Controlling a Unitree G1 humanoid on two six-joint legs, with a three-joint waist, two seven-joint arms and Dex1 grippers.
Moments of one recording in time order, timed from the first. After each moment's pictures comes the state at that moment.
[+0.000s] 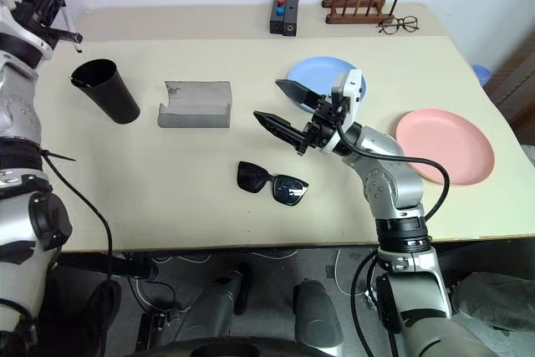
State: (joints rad) left arm -1.01 0.68 0.35 0.78 -0.28 -0.12 -0.55; right arm -0.54 -0.34 -0.04 -0.02 0.63 0.32 0.93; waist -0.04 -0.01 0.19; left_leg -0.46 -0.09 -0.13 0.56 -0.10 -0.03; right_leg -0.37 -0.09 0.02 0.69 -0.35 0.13
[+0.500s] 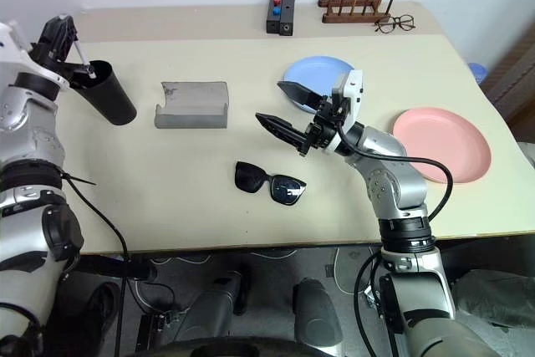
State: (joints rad) left arm -0.91 0.63 0.41 0.89 -0.32 -0.28 -0.57; right arm -0.53 -0.36 -0.04 -0.03 0.62 0.34 0.93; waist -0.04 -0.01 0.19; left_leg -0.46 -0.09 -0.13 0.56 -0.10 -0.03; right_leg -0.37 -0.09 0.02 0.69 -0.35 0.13
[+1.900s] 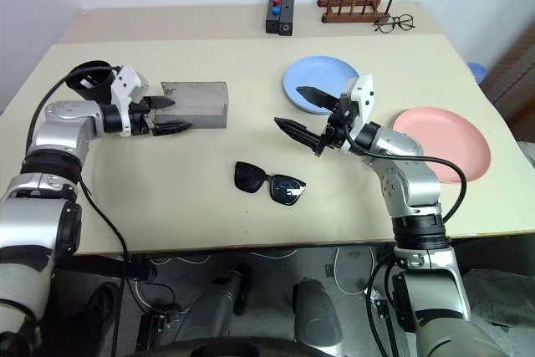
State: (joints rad) left arm -1.01 0.64 -0.07 1.08 -0.06 0.01 -1.15; right arm -0.53 -0.43 -0.06 0.04 0.53 0.27 0.95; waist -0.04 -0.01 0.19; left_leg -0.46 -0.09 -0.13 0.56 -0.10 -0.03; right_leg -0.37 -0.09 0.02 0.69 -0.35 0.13
